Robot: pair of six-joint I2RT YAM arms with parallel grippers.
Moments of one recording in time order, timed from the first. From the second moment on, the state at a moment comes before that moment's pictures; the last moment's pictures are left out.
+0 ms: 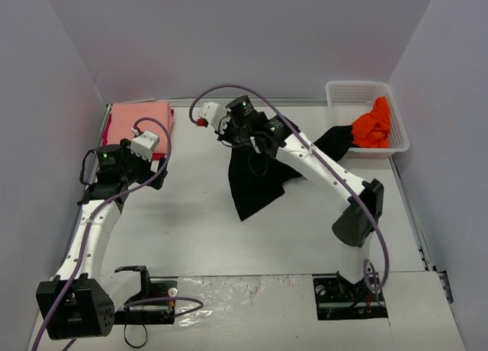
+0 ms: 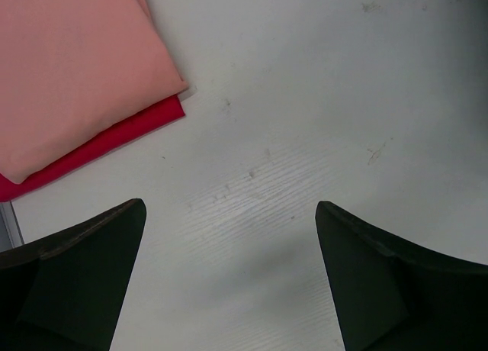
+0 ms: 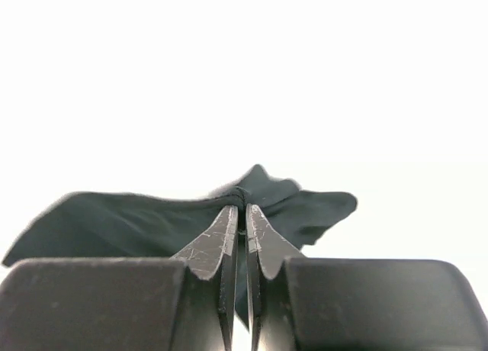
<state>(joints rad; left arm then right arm) 0.06 1.05 0.84 -0.34 0.39 0.37 0.76 1.91 1.85 -0.72 0.15 -0.57</state>
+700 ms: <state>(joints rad) 0.06 1.04 0.84 -0.34 0.39 0.38 0.55 1.75 2.14 -0.72 0.24 -0.51</state>
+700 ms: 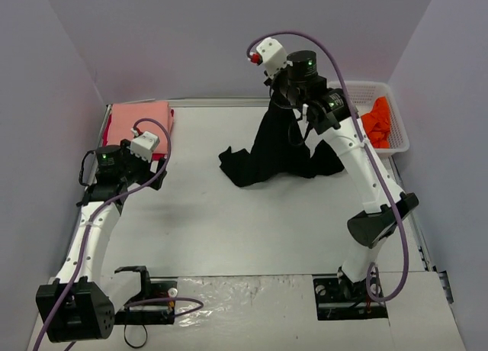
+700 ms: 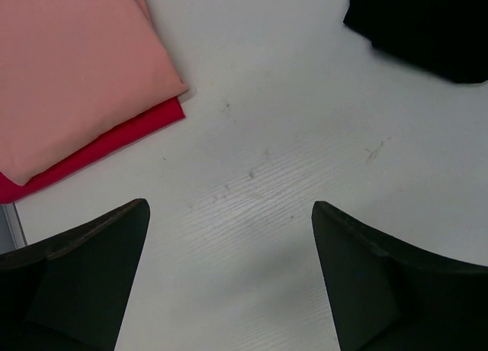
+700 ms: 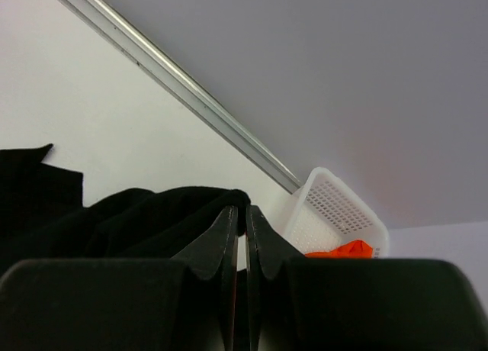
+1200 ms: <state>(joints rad) -0.08 1.20 0.94 -0.36 0.48 0.39 0.56 1.72 2.00 -0.68 0.29 -0.50</state>
